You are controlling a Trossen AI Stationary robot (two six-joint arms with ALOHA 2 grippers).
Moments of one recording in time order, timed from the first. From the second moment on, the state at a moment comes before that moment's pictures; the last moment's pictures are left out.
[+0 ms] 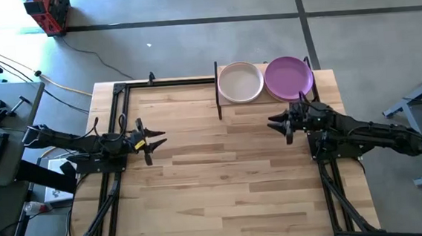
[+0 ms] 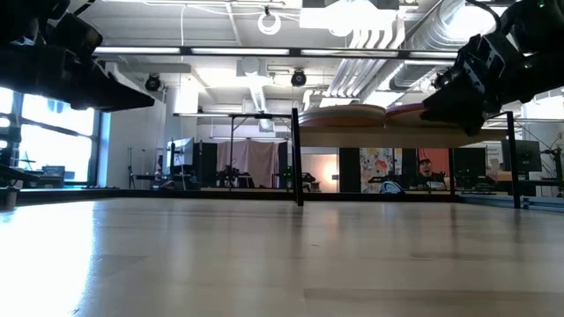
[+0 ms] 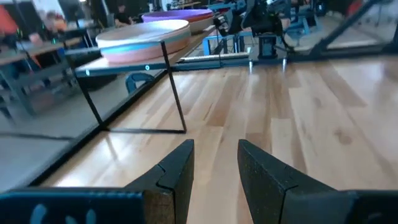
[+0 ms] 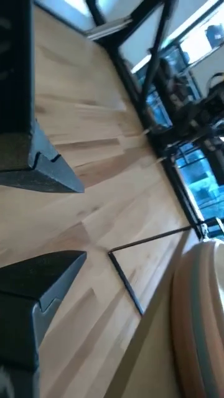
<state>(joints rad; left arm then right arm) -0.20 0.28 0.01 0.13 -0.49 0.09 -0.33 0.34 0.15 -0.05 -0.12 0.33</state>
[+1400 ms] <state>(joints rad) -0.20 0.27 0.01 0.13 -0.49 0.17 -0.32 0.21 0.15 -0.16 -0.12 0.36</state>
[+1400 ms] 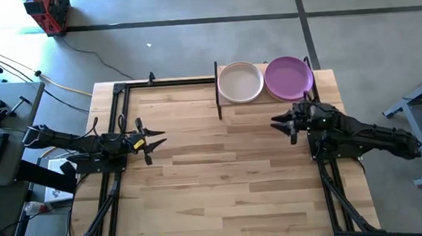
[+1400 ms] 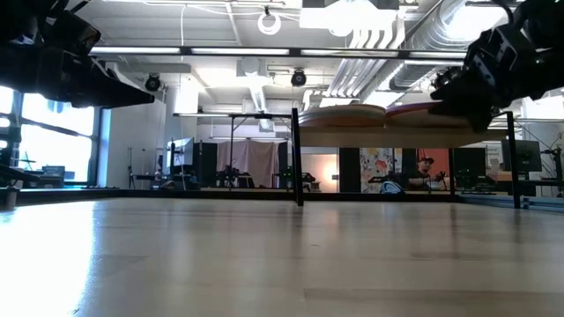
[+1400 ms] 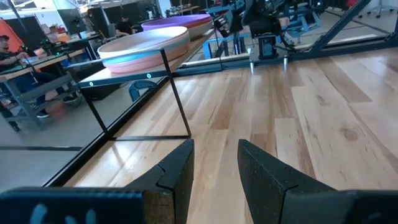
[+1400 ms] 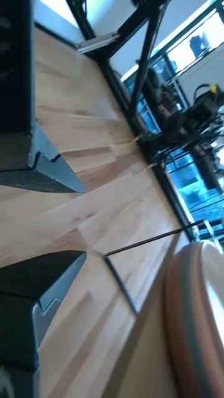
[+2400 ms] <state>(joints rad) -0.04 0.10 0.01 0.13 -0.49 0.17 -0.32 0.04 0.15 -0.16 -0.12 0.36</state>
